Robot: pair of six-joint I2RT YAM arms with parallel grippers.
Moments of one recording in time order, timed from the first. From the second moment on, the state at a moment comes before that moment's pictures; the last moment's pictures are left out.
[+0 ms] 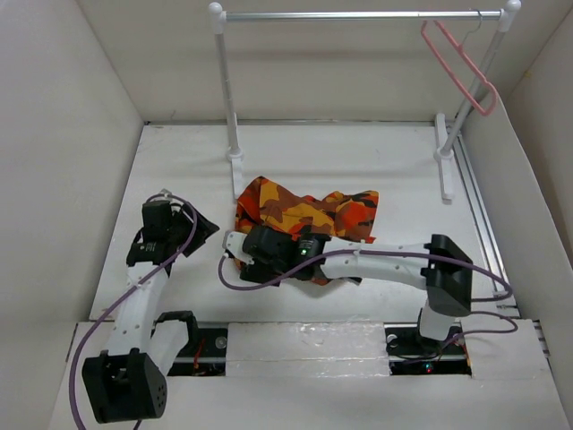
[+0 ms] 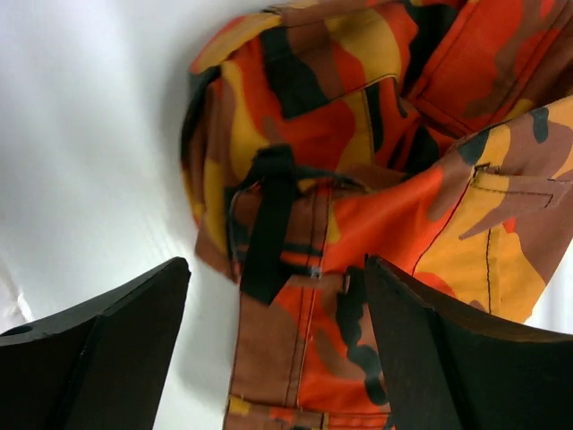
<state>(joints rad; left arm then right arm) 0.06 0.88 0.63 -0.53 0.25 -0.69 1.26 1.73 1.39 -0.53 0.29 -0.27</state>
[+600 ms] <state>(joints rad) -0.29 1.17 0.54 -0.29 0.16 -0.83 1.14 1.82 1.45 -0.51 0.49 -0.12</state>
